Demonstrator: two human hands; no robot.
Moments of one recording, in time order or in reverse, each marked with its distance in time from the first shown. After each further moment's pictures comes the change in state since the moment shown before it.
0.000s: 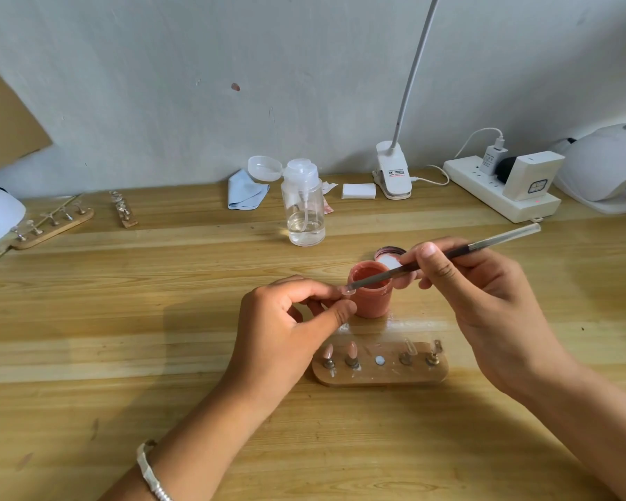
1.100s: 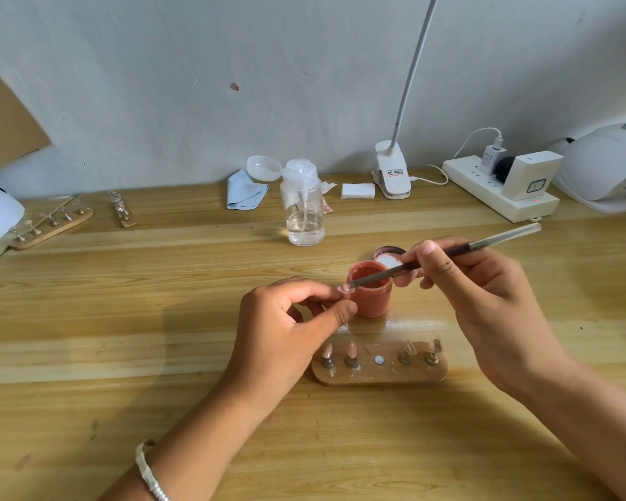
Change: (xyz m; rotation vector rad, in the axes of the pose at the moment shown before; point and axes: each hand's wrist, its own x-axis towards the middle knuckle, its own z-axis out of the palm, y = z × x) left_hand -0.002 0.002 0.000 -0.045 -0.013 -0.004; right_hand 0.001 -0.001 0.001 -0.018 0.060 -0.012
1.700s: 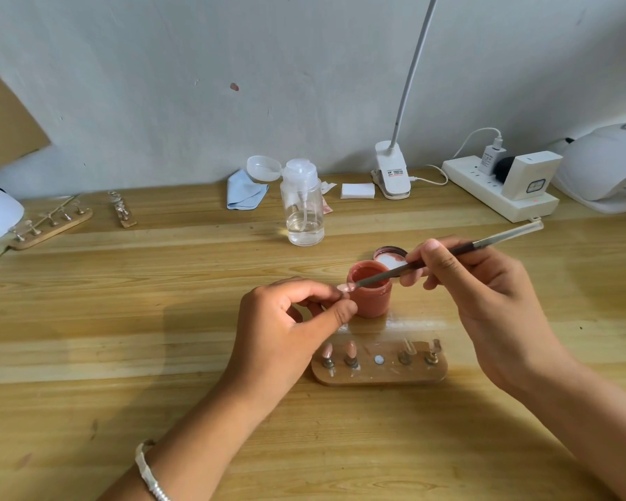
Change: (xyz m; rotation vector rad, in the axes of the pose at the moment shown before) left_hand 0.000 0.001 -0.001 0.018 0.001 -0.008; right_hand 0.000 0.001 -0.002 0.001 0.057 0.034
